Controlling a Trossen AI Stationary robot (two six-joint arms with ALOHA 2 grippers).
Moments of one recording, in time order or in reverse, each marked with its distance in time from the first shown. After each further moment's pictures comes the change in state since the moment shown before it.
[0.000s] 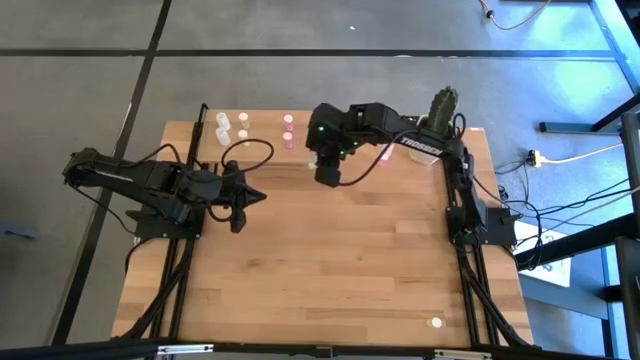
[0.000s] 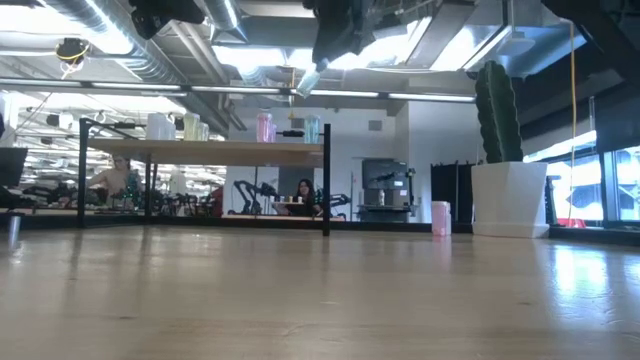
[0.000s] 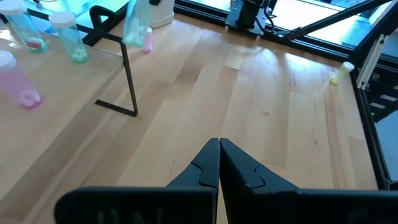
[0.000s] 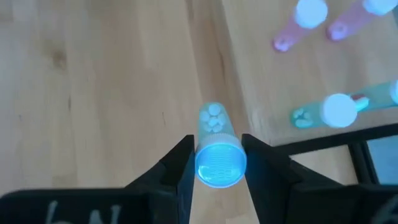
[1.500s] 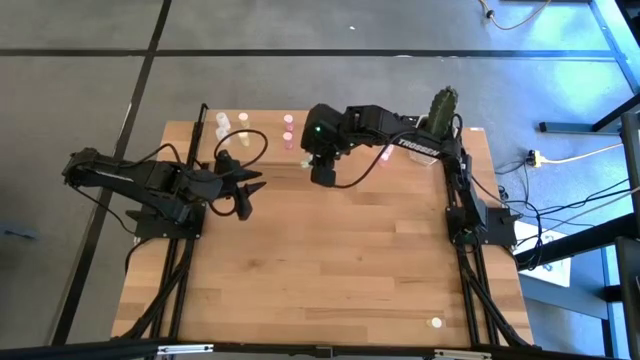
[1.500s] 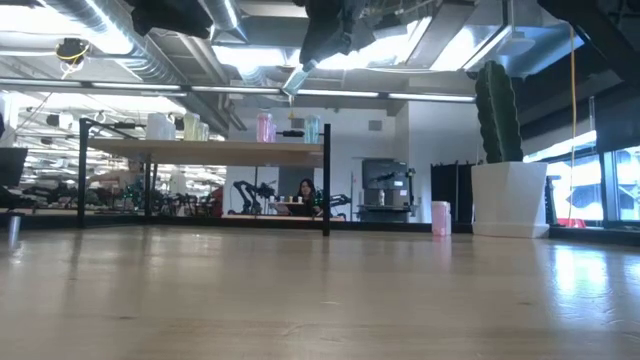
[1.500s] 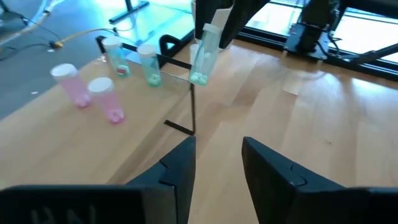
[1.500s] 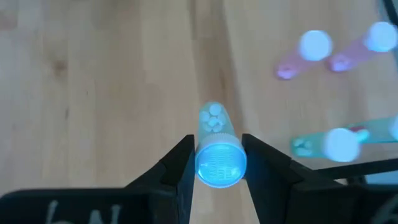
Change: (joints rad) left arm 0.002 0.001 0.000 0.003 -0.258 0.011; right arm 0.008 0.016 0.000 0.073 0.003 -0.053
